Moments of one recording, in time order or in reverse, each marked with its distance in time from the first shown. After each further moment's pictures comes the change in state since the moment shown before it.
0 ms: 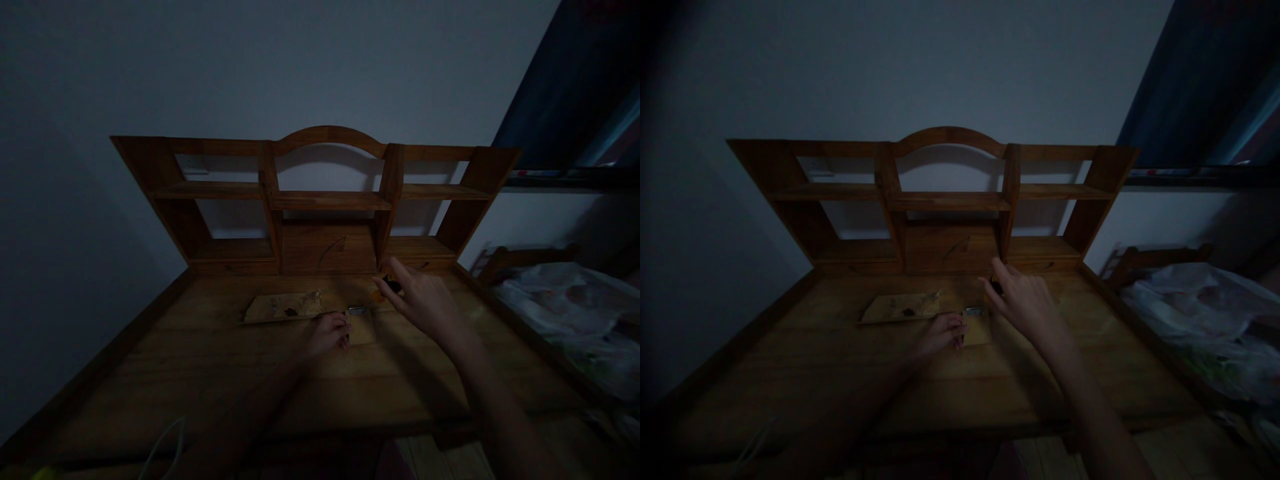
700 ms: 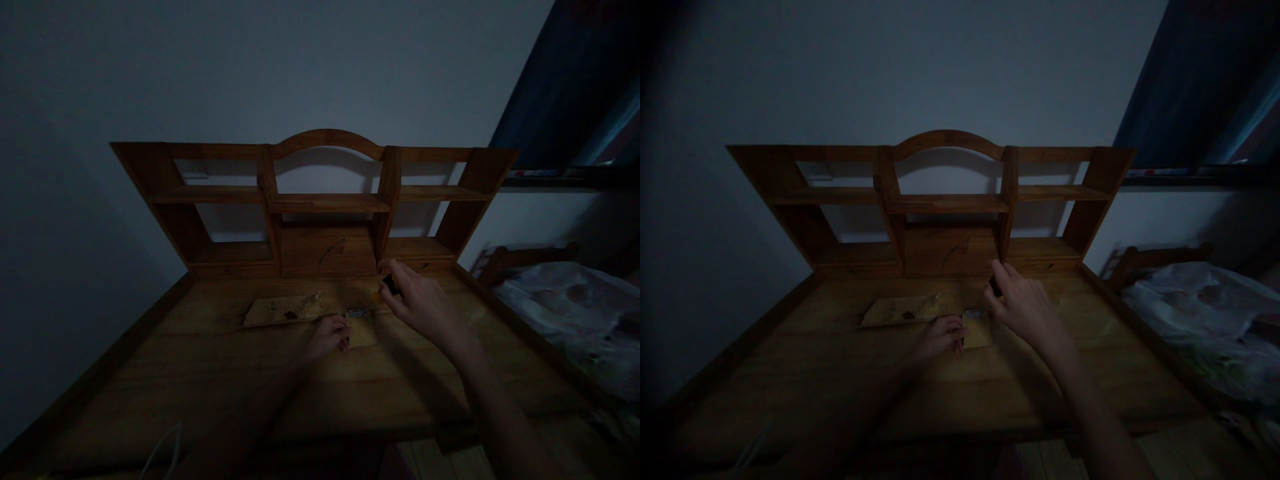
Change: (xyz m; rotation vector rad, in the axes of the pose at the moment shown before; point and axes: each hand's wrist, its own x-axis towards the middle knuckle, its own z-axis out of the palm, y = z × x) left_hand 0.003 -0.007 -0.003 0.010 -0.024 0.047; right_hand -0.001 -0.001 -0.002 0.011 0.032 -0.007
